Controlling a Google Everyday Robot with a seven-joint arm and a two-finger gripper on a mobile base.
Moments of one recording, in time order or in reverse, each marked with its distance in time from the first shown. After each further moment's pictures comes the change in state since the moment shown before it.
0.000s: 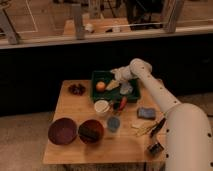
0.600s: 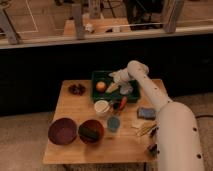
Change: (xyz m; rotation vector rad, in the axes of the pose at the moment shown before) arm 0.020 0.010 0.032 -0.065 0.025 -0.022
